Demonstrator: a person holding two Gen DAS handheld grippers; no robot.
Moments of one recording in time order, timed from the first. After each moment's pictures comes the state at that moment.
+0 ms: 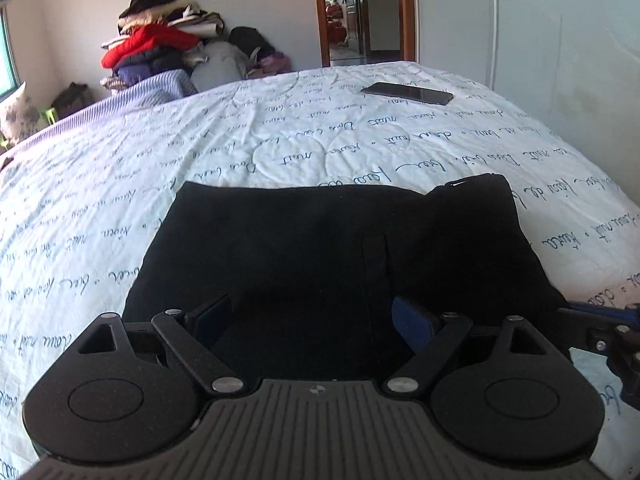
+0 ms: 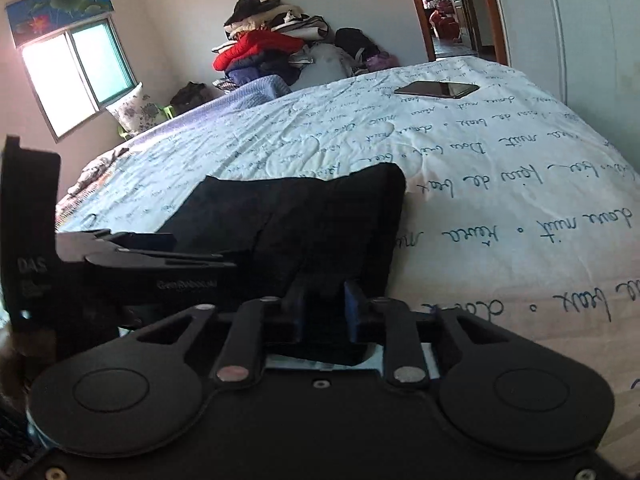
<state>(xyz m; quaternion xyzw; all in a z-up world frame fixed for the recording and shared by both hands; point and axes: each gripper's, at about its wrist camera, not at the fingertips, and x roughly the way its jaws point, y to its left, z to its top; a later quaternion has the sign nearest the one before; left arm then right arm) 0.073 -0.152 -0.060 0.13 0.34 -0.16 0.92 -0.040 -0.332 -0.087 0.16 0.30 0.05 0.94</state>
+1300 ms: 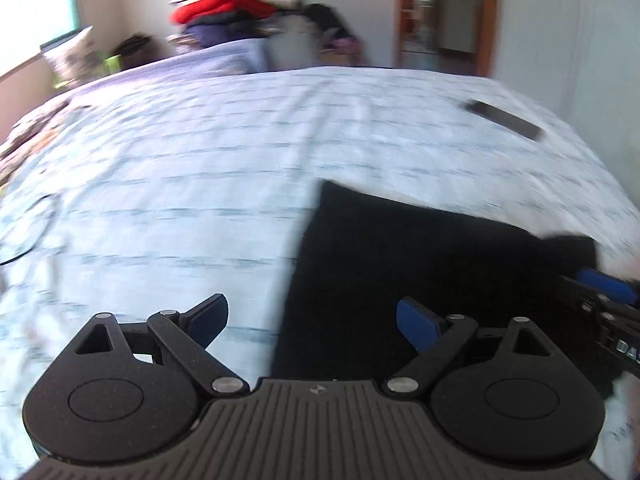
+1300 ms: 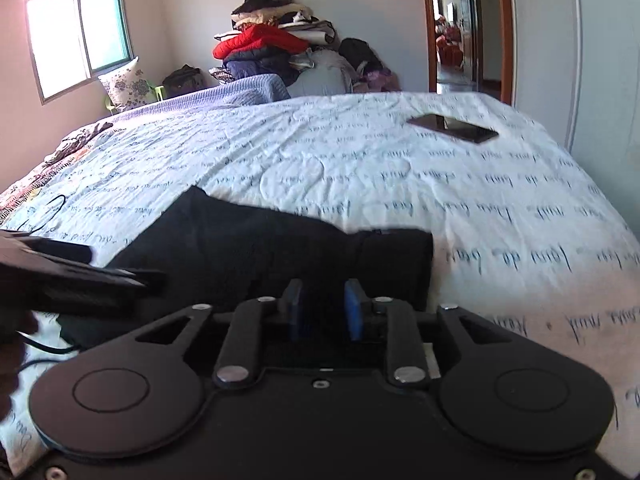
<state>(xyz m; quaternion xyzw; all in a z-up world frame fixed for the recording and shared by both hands) 0.113 -0.049 -0.013 0.07 0.38 -0.04 0.92 0.021 -0.298 -0.065 0.08 0.29 0.03 0.95</state>
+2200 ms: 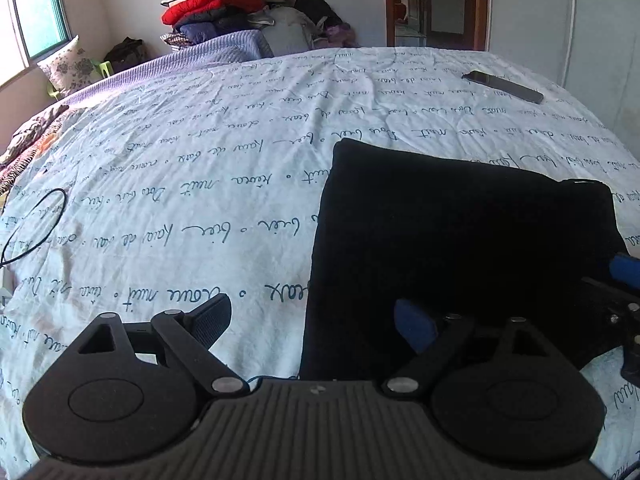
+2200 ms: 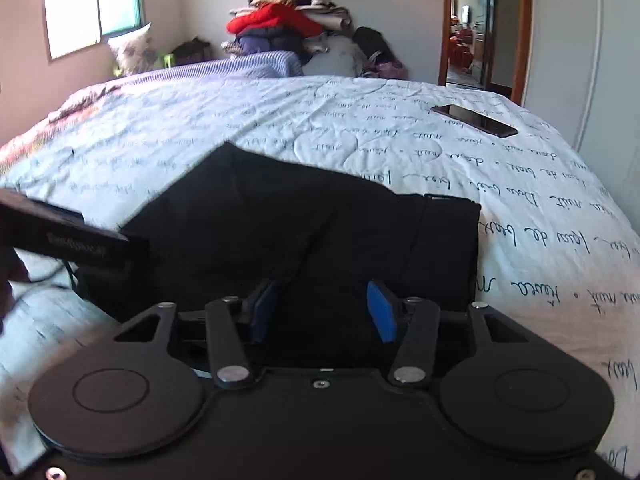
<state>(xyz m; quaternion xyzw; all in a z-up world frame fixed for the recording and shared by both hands) 0.087 -0.041 -0.040 0.11 0.38 -0.07 0.92 -0.009 -0.246 -0.069 0.04 0.31 0.03 0.95</state>
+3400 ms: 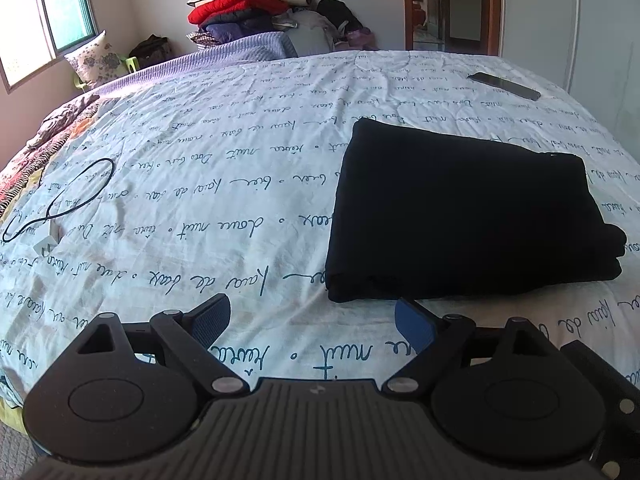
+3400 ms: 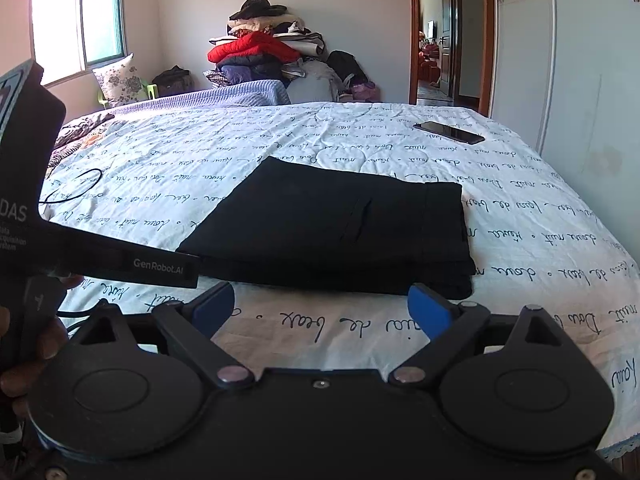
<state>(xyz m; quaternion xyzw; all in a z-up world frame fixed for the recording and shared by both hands) 0.010 -0.021 -0.029 0.10 0.38 -0.04 0.92 -0.112 -0.178 -0.038 0.06 0.28 -0.03 0.96</state>
